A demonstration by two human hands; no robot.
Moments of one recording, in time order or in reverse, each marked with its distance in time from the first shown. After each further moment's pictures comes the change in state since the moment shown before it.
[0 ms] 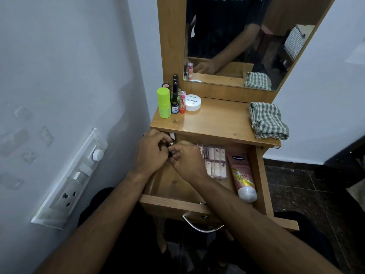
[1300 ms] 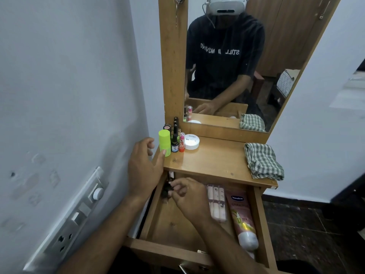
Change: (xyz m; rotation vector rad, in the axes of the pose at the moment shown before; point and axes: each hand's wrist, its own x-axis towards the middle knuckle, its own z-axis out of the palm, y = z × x) left_hand 0.039 0.034 -0.029 -0.007 0.425 -0.010; right_hand 0.000 0.006 -0.009 0.167 0.136 0.088
